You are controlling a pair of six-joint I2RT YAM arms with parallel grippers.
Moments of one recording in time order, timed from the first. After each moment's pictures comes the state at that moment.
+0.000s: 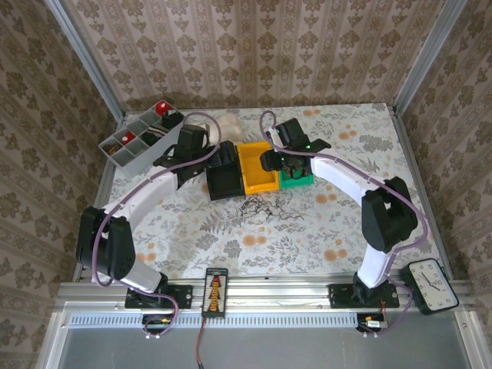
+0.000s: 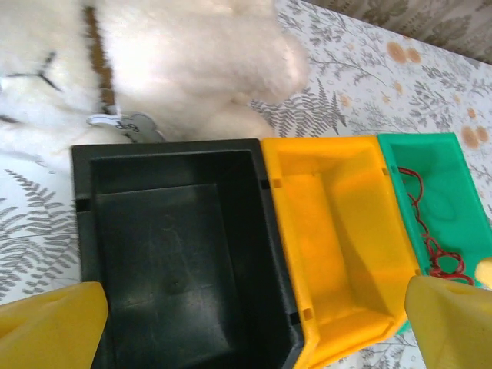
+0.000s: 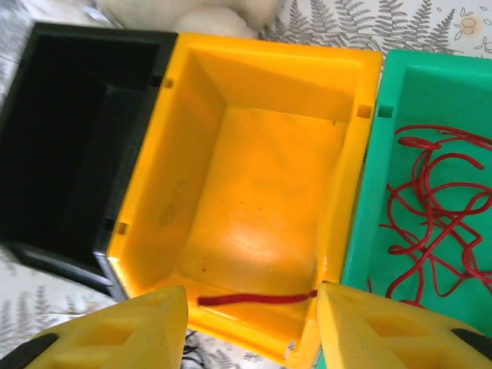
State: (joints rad) left arm -0.45 1.50 1.12 -0.30 0.05 -0.55; right arm 0.48 1.80 1.42 -0.50 -0.07 0.17
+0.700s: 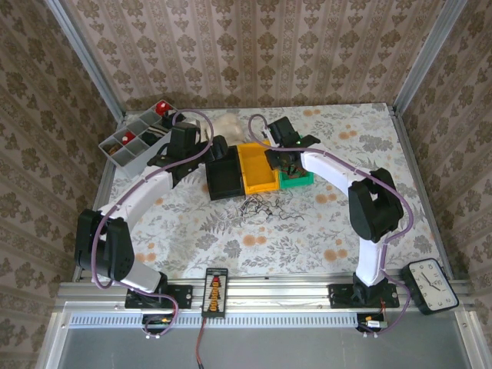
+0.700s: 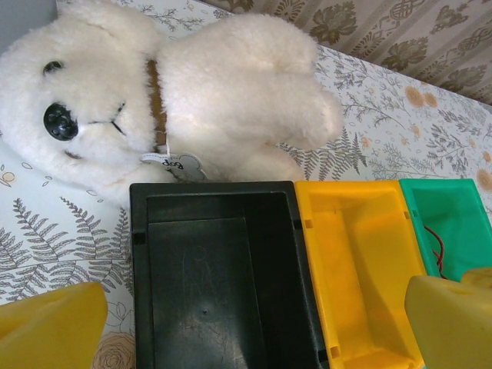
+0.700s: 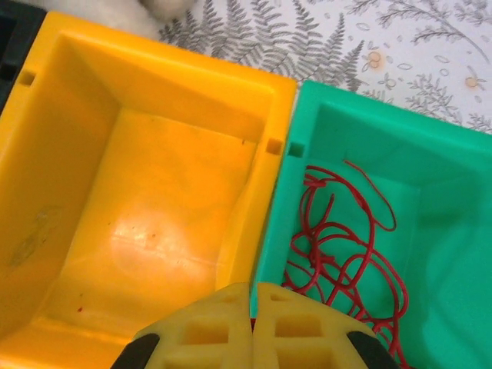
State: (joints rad) left arm -0.41 1.49 1.12 -0.27 0.02 -0.55; right arm 0.48 1.91 1.51 -0.52 0.15 0.04
